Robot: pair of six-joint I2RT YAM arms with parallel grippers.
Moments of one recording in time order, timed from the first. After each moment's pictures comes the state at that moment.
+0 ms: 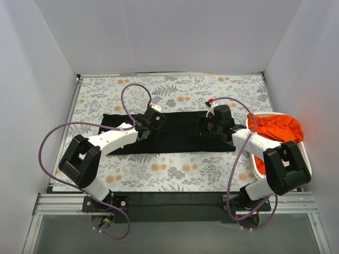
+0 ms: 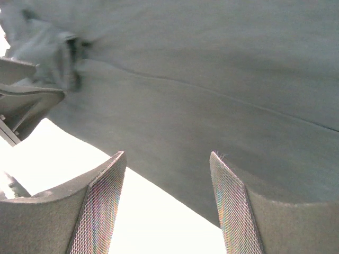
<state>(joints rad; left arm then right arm) -0.66 1.62 1.01 -0.40 -0.36 -0.22 0.43 1.44 0.75 0.01 -0.34 0.47</state>
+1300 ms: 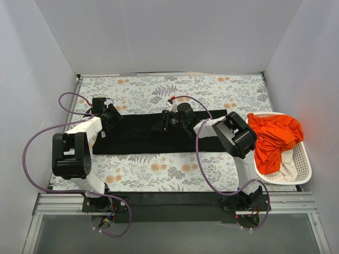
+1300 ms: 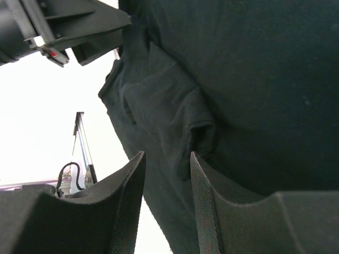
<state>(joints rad) 0.02 1.63 0.94 -0.20 0.06 -0.64 0.68 2.10 1.13 0.60 -0.58 0.85</state>
